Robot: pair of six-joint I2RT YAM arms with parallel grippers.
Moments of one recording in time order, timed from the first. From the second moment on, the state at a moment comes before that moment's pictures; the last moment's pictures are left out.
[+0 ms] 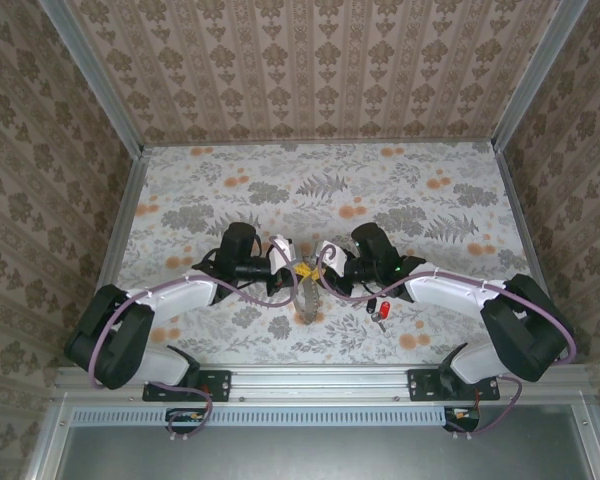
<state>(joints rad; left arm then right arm) -0.61 1.38 0.58 0.22 0.82 0.41 0.65 1.43 0.69 0.07 -0.52 -0.37</state>
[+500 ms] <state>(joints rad) -0.61 1.37 0.57 0.27 0.83 0.36 0.60 1.29 0.61 0.08 -0.49 -0.45</state>
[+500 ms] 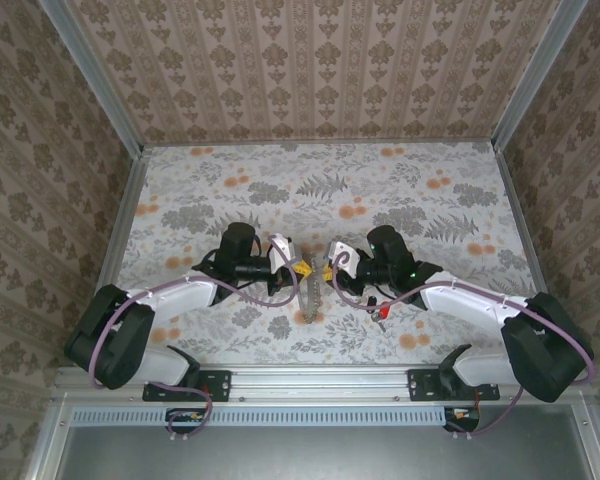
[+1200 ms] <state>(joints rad) -0.61 1.37 0.57 0.31 0.86 0.34 0.58 1.35 0.61 0.21 -0.58 -0.41</state>
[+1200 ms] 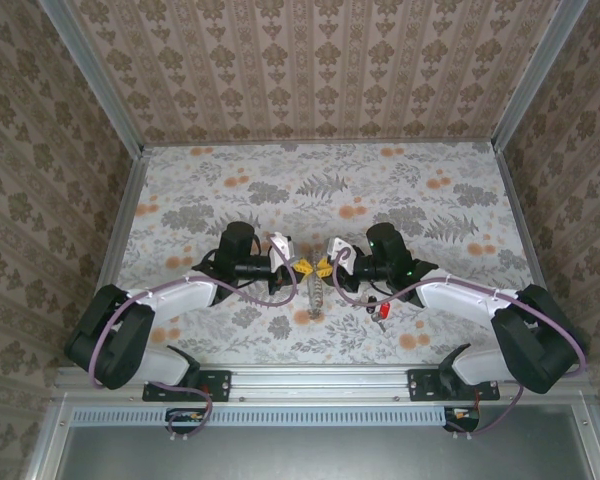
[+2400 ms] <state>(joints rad) -0.62 1.43 0.63 0.24 0.86 0.36 0.58 1.35 0.73 -0.05 -0.58 -0.45</state>
